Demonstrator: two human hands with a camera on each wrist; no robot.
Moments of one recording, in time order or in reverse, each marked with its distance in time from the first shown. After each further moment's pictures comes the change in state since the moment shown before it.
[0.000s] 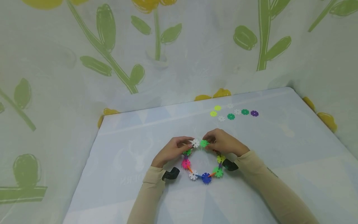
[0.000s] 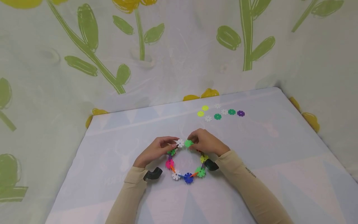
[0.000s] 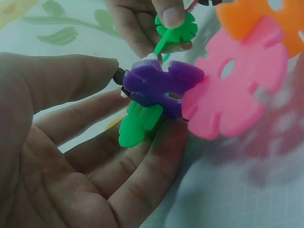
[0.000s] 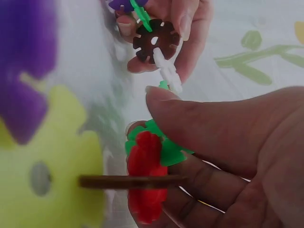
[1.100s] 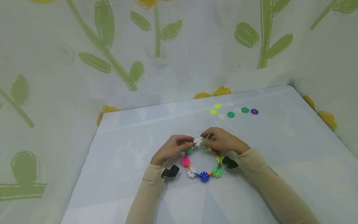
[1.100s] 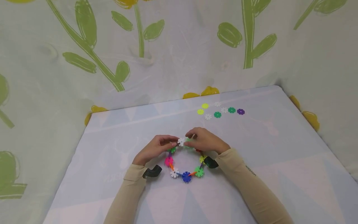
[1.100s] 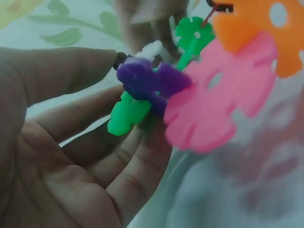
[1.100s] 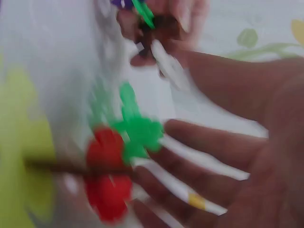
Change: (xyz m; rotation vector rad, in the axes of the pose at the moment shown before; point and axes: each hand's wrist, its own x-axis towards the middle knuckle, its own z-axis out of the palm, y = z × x) left_hand 0.000 0.005 0.000 -0.050 -0.007 -0.028; right_hand 0.000 -0.003 0.000 -0.067 0.008 -0.021
